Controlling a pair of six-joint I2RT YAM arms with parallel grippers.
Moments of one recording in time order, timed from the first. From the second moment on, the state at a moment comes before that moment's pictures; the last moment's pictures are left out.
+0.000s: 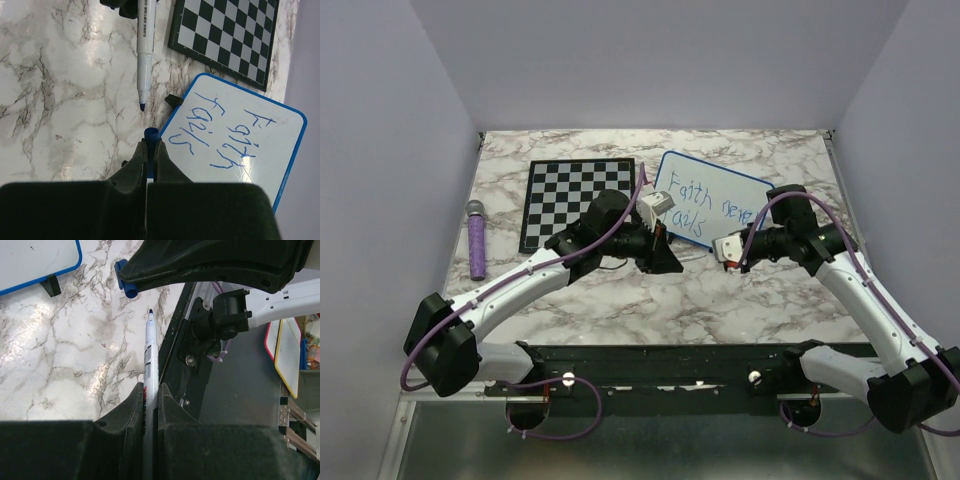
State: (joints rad) left arm -0.76 1.29 0.97 -0.12 0.67 -0.42; right arm 0.37 1.09 1.02 -0.81 -0.75 -1.45
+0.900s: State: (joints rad) left arm -0.76 1.34 0.99 -0.12 0.65 -0.42; right arm 0.41 1.10 1.02 -0.81 -0.75 -1.42
